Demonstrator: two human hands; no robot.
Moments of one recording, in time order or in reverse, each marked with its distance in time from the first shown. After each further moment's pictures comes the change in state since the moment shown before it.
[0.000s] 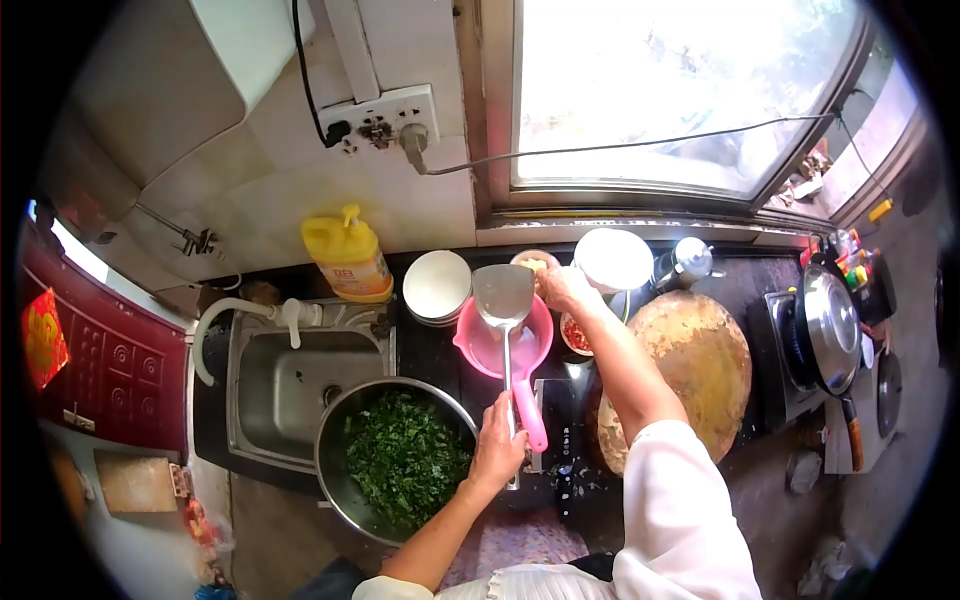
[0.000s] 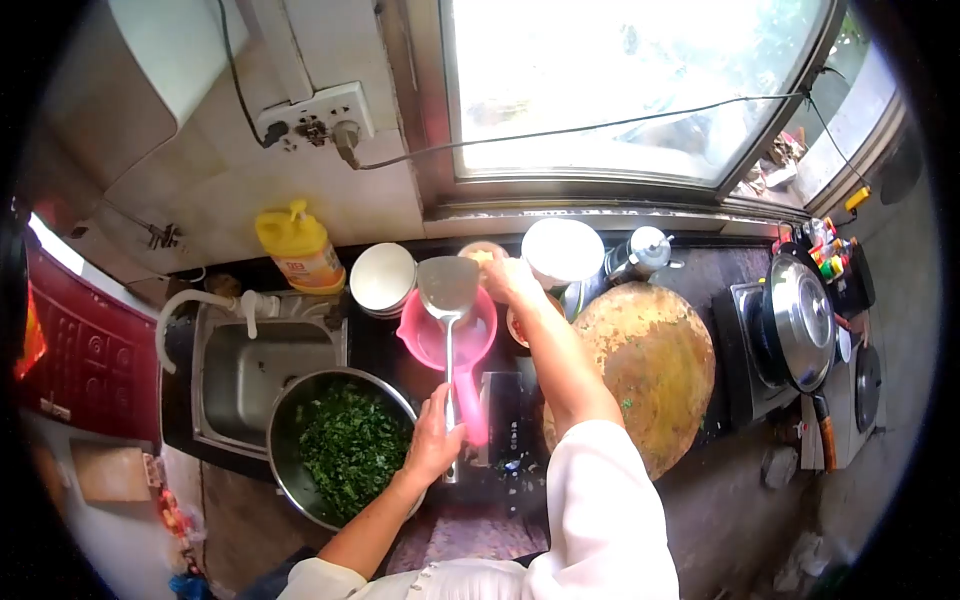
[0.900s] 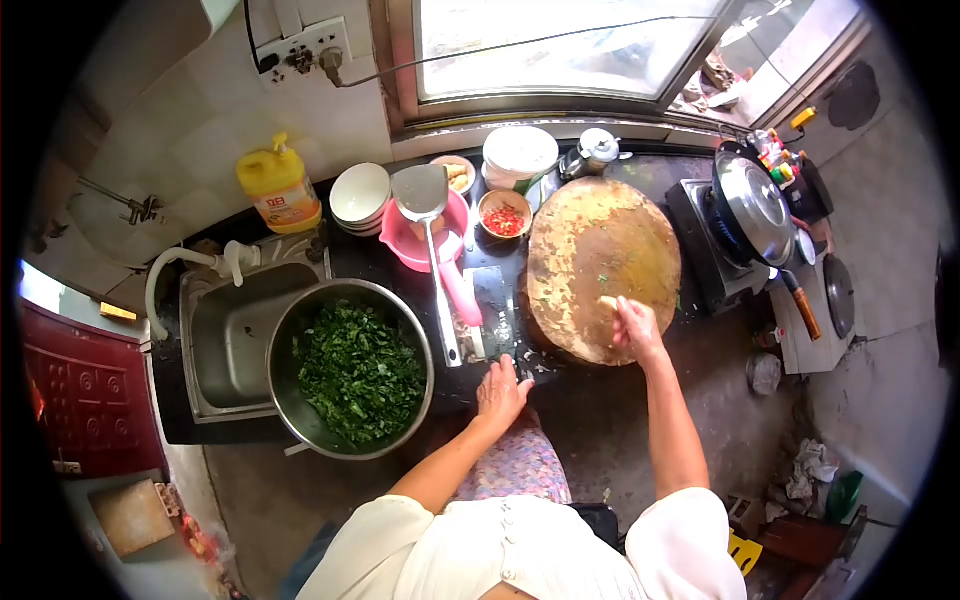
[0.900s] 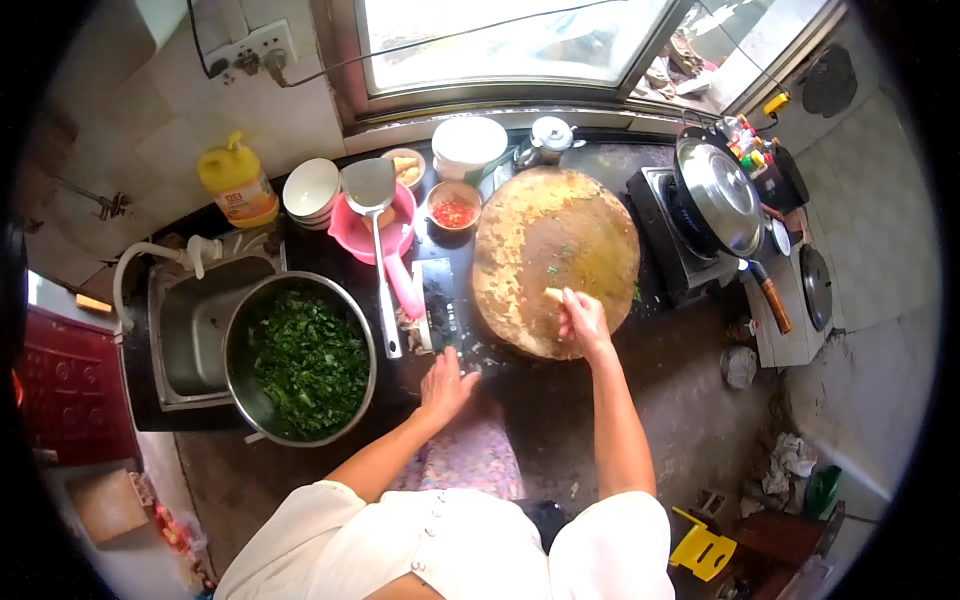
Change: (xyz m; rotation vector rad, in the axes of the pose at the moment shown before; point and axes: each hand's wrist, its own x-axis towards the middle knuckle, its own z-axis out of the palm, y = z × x) left_hand -0.127 -0.019 0.114 0.313 -0.303 -0.036; right_hand -0.397 0.041 0.026 1.171 0.342 0.752
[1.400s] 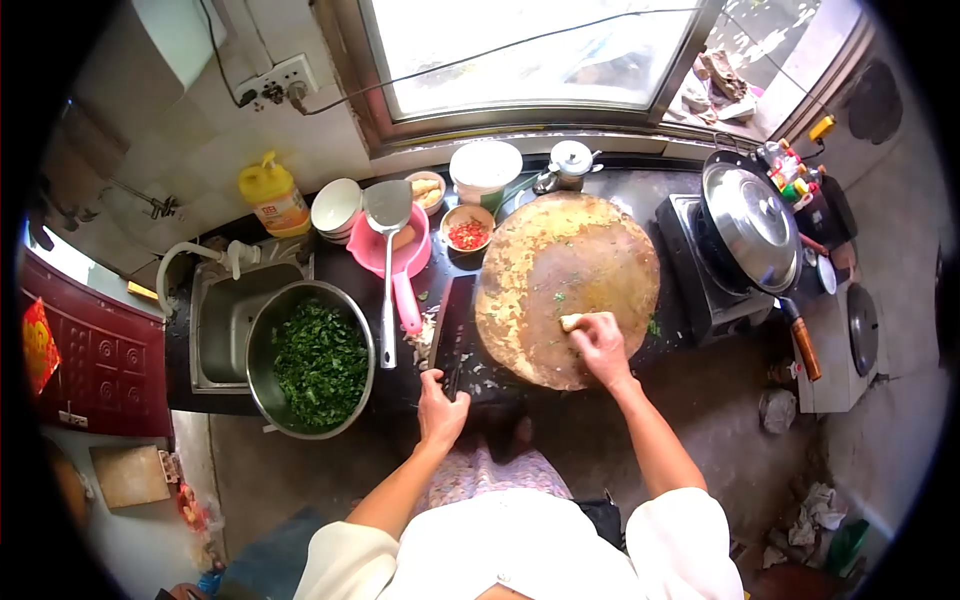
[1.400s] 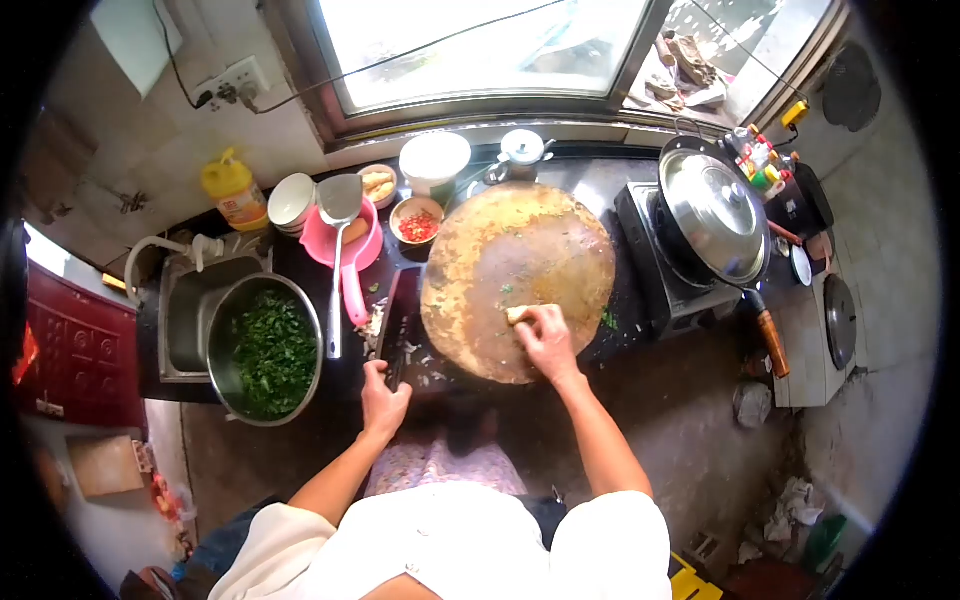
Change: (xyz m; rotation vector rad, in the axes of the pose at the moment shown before) left_hand -0.018 0.058 -0.009 -0.311 0.393 -0.308; right_hand 0.027 0.033 -0.051 -0.394 0.015 -0.676
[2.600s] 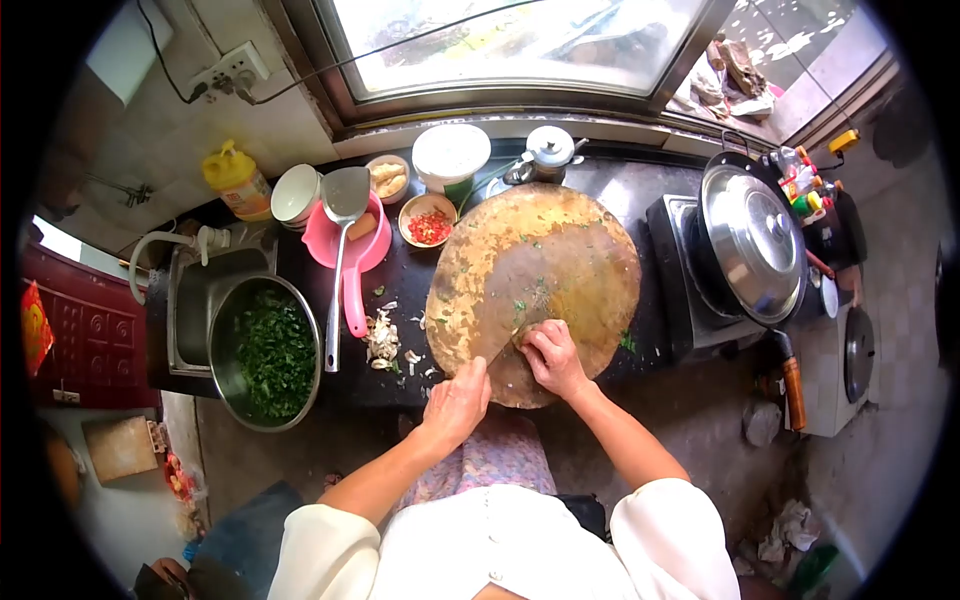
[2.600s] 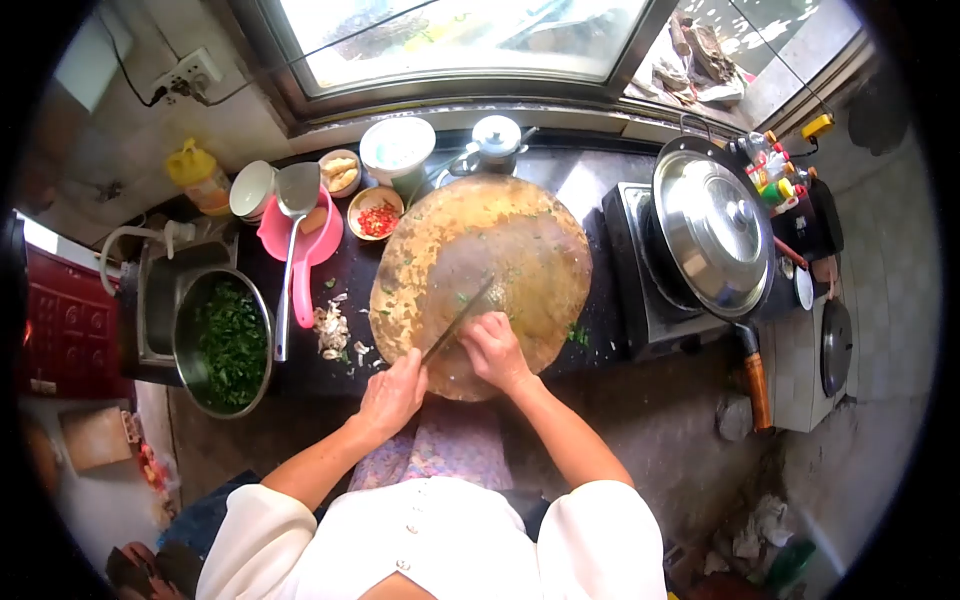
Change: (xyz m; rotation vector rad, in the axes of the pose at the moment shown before) left_hand 0.010 0.117 0.067 0.407 -0.350 0.380; right_hand 0.028 0.027 0.001 -0.025 -0.057 -0.457
